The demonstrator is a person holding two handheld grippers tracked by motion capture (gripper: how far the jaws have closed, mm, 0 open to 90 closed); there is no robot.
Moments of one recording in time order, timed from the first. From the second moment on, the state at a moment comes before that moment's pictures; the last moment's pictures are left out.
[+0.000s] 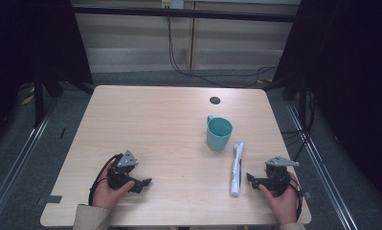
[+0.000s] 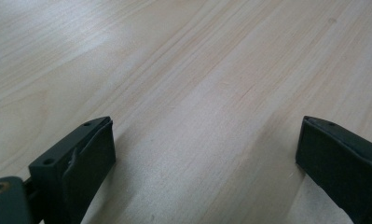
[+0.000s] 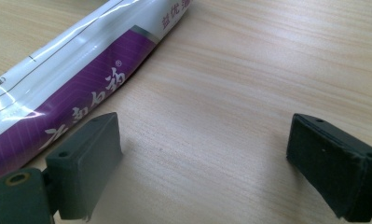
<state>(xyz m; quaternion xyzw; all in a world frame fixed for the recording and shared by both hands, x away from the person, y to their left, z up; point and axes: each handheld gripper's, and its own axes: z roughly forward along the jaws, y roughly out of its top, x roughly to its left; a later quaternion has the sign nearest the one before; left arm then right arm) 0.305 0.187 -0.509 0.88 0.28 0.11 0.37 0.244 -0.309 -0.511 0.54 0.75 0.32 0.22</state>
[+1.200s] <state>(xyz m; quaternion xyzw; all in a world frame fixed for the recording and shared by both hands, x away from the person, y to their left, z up) 0.303 0.188 -0.509 0.88 0.28 0.11 0.36 0.283 -0.282 -0.454 0.54 0.80 0.23 0.09</state>
